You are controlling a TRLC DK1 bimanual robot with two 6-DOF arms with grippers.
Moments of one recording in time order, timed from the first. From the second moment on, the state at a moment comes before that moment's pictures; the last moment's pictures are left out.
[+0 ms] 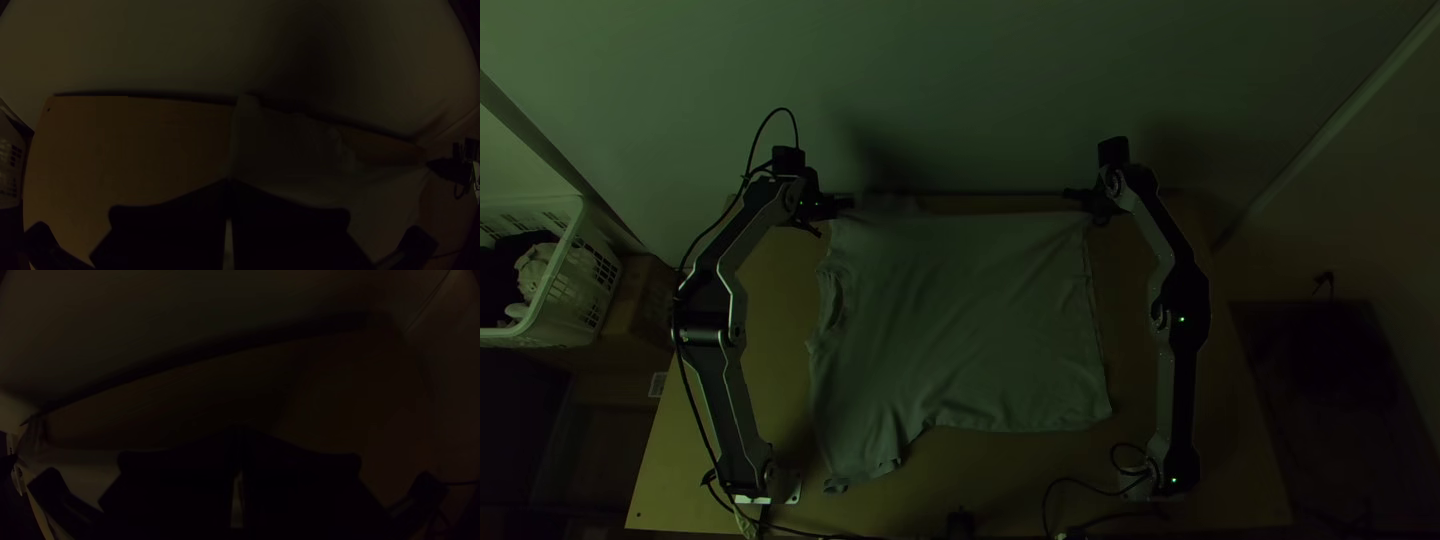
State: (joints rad) left arm -0.04 2.12 1.92 -0.60 0.07 -0.16; right arm 0.13 2.41 2.27 -0.85 0.10 0.32
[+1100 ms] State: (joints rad) left arm -0.03 1.62 1.29 -0.48 0.09 -0.16; right arm 0.18 2.05 1.77 -0.86 0.11 0.28
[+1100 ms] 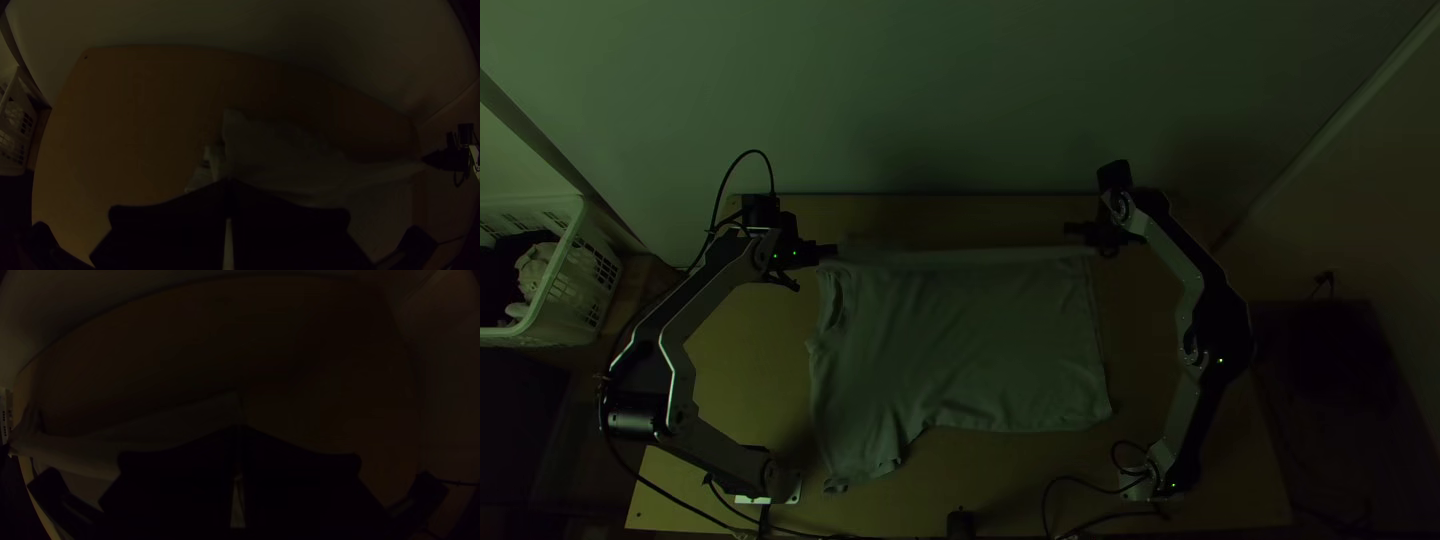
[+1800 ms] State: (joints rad) left arm -0.06 1.53 1.01 -0.36 0.09 -0.18; right arm 0.20 1.92 1.43 -0.79 0.10 0.28
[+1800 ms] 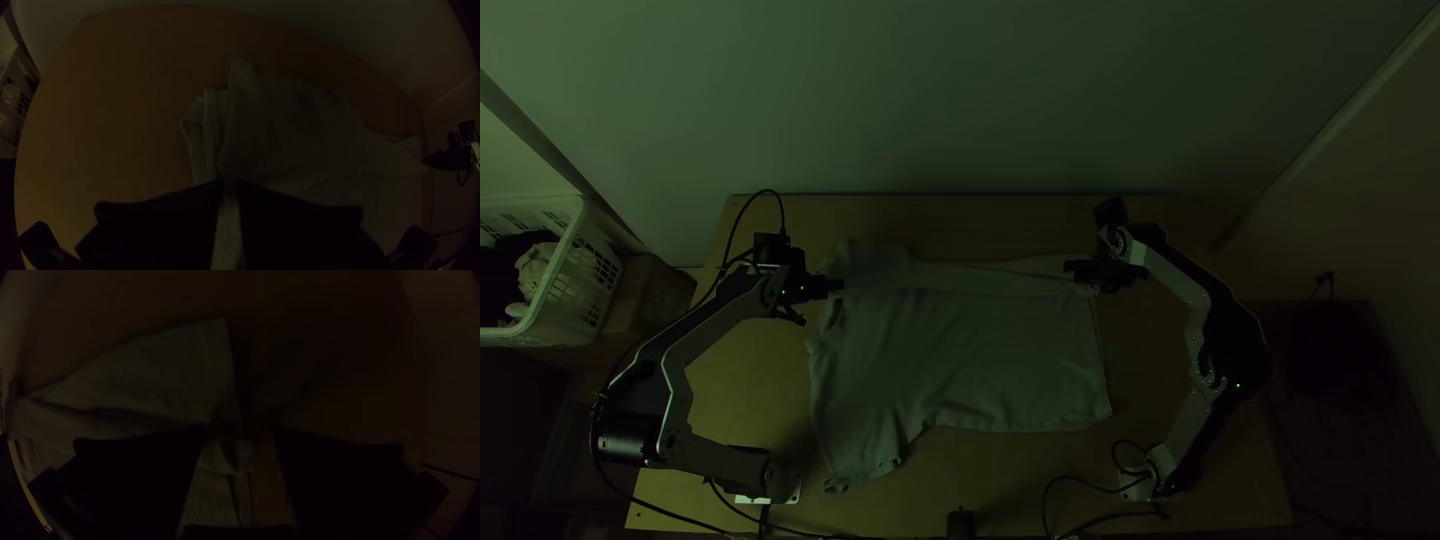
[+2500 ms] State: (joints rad) left arm -0.02 1.09 0.97 -0.56 0.20 -0.09; right arm 0.17 1.43 1.25 -0.80 0.09 0.28
